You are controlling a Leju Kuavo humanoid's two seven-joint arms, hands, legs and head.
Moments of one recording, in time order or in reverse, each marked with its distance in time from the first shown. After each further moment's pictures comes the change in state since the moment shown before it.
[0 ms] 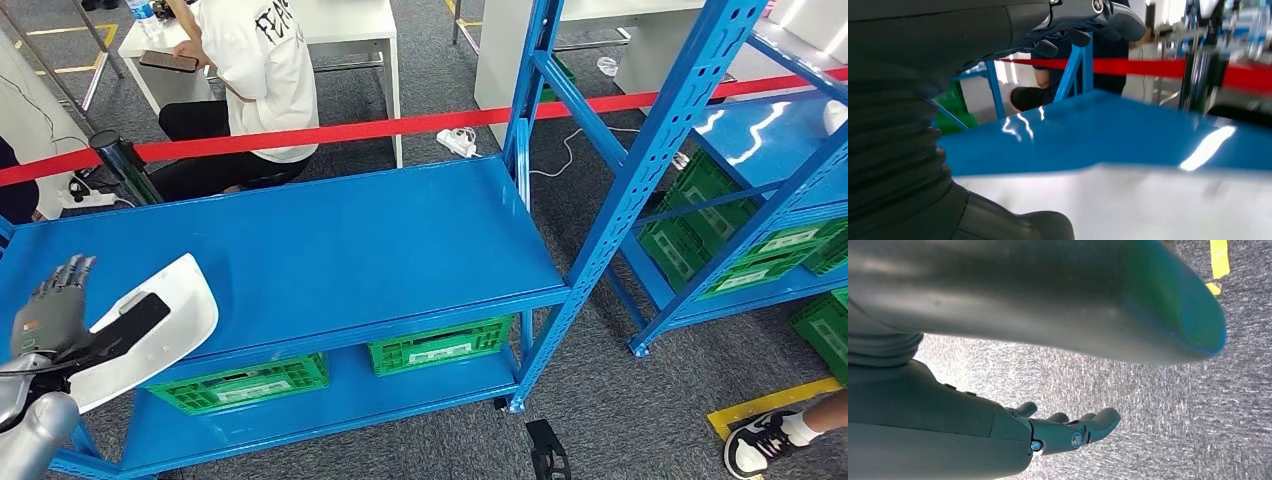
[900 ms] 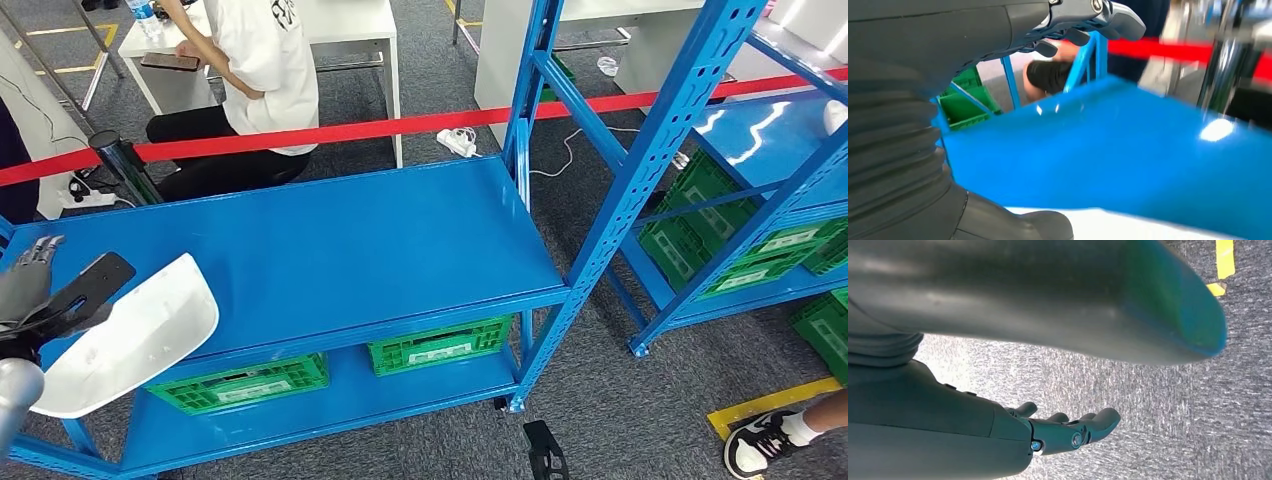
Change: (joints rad) left arm -0.098 -0.005 0.104 0.004 -0.003 -0.252 0.066; right arm 0.000 0.005 0.000 0.000 0.024 0.003 0.004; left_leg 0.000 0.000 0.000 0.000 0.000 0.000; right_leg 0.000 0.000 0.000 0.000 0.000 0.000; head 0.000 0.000
